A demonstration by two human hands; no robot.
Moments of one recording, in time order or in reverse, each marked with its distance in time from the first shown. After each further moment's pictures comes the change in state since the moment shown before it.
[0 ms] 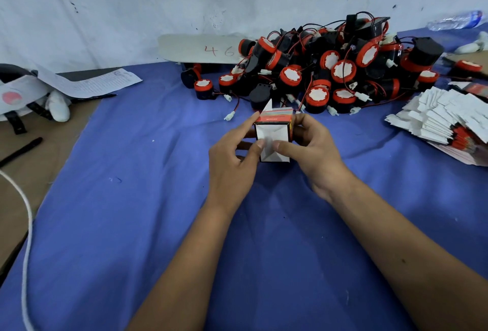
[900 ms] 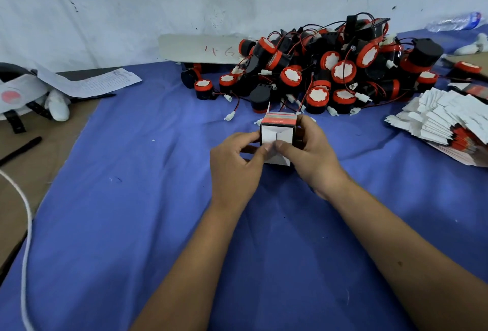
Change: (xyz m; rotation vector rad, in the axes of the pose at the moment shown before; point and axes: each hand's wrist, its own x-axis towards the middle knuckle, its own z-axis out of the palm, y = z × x) left_hand -0.002 0.004 0.005 0.076 0.040 0.014; right_hand 0.003 0.006 0.001 -0.108 -0.048 -0.040
